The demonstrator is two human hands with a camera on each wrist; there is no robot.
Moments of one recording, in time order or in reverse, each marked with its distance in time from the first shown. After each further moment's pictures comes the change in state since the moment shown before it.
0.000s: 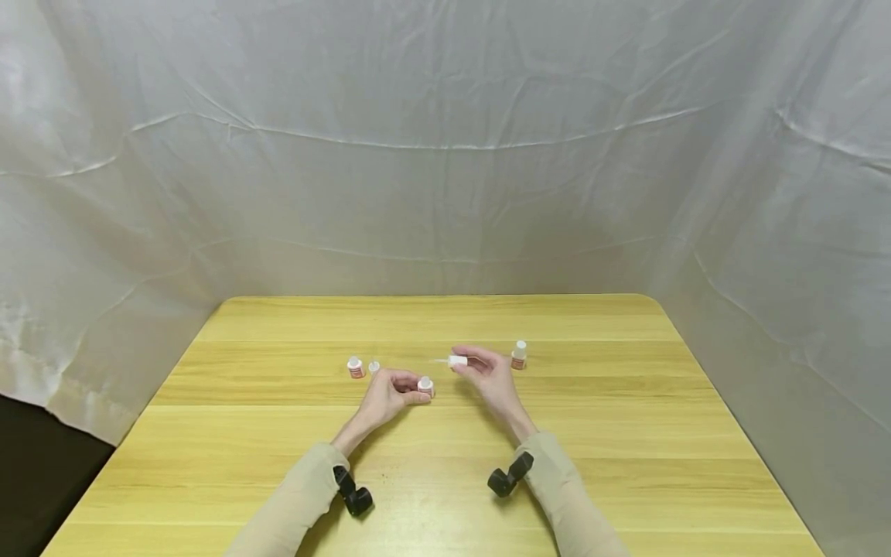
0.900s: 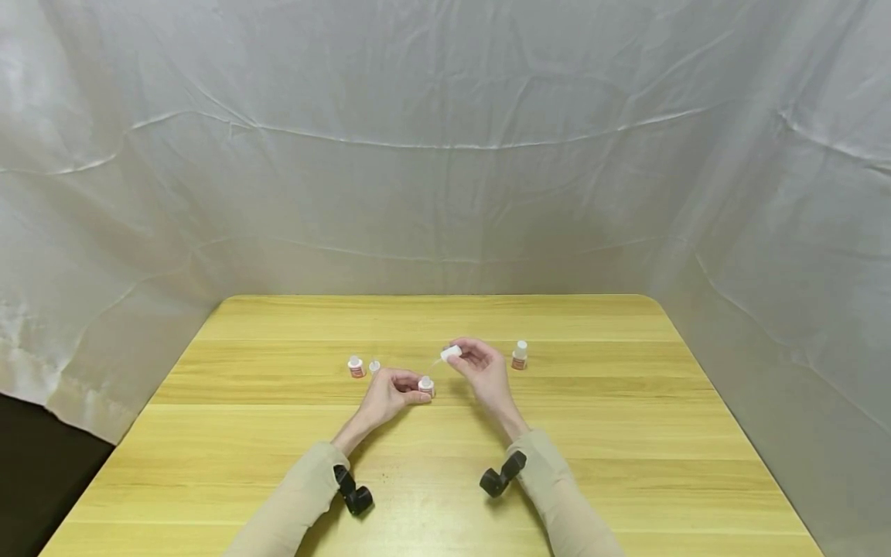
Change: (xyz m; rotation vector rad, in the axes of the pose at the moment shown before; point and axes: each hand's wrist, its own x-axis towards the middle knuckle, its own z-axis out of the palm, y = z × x) left_hand 0.006 -0.016 0.002 -0.025 -0.007 0.019; right_hand 0.006 -0.007 0.015 -0.025 0.062 -0.143
